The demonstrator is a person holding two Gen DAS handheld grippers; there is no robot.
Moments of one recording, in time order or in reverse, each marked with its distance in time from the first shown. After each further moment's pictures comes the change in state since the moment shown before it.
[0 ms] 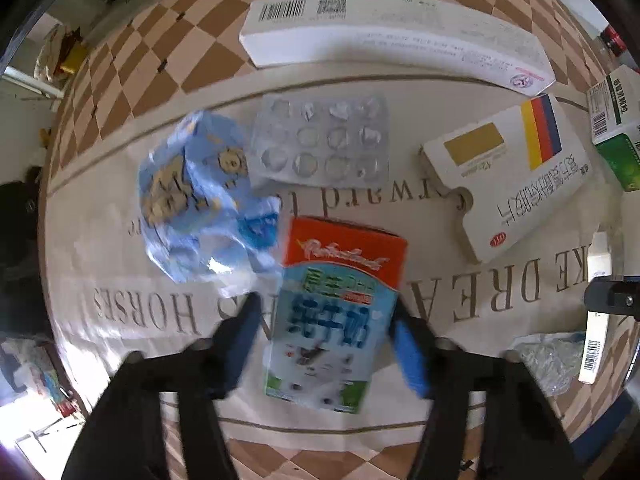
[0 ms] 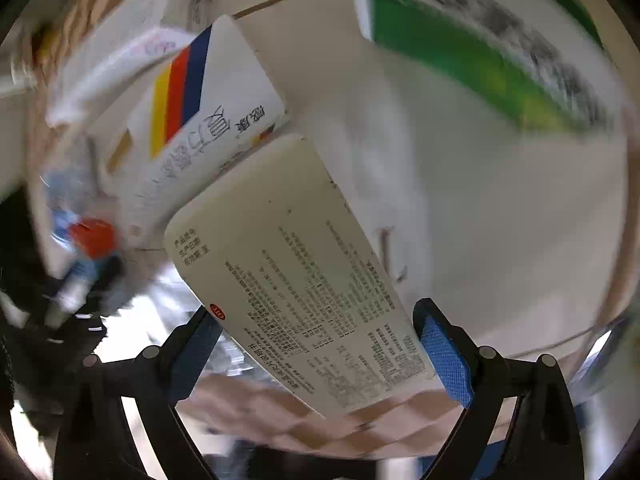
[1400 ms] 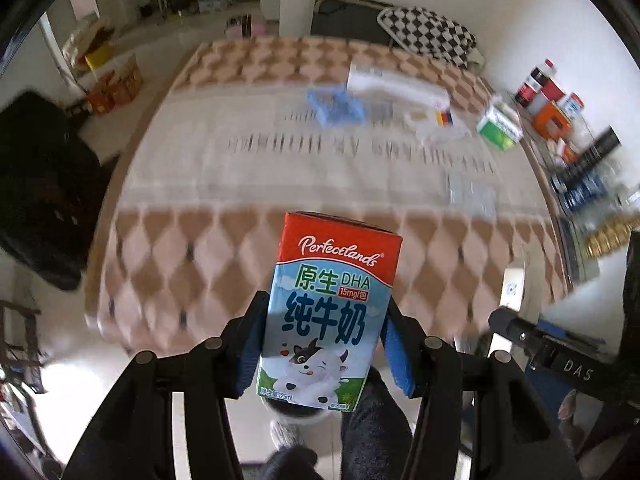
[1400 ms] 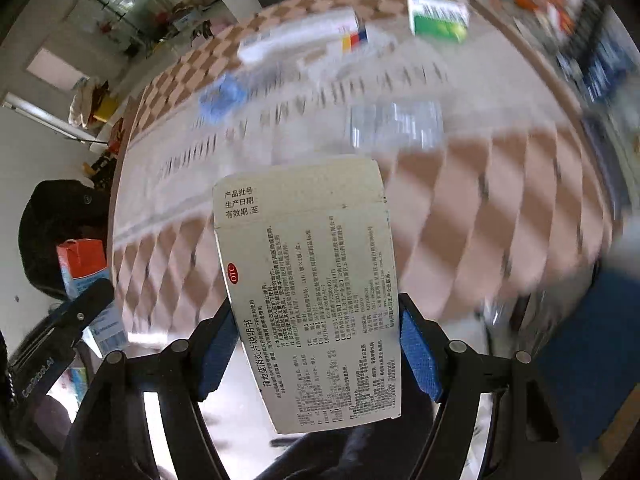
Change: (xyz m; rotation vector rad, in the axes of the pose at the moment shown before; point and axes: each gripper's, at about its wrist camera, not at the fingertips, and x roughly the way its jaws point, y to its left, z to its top) left arm -0.134 0.130 -0.308 -0.101 -0.319 -0.219; right arm 0.034 0.131 -0.393 0.067 -0.523 0.036
